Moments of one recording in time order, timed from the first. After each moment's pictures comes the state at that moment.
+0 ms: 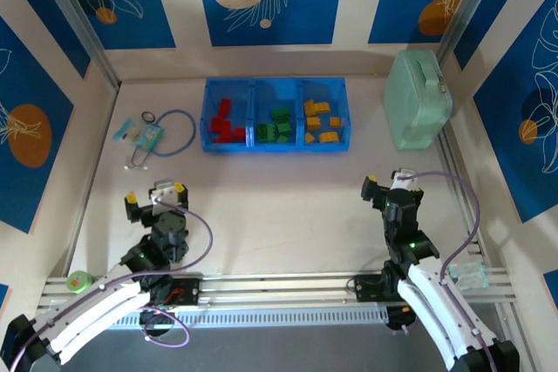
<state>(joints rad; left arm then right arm) -0.75 0.43 0.10 0.06 -1.23 0.06 0.23 0.48 0.16 -0.12 0.42 0.26</state>
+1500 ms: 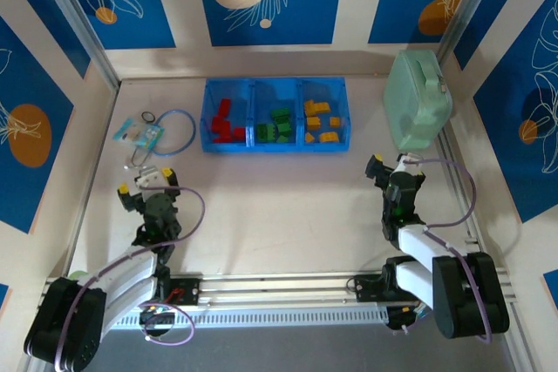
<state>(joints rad) -0.30 0.90 0.03 0.71 -0.86 0.01 0.07 1.06 0.15 0.62 0.35 0.27</state>
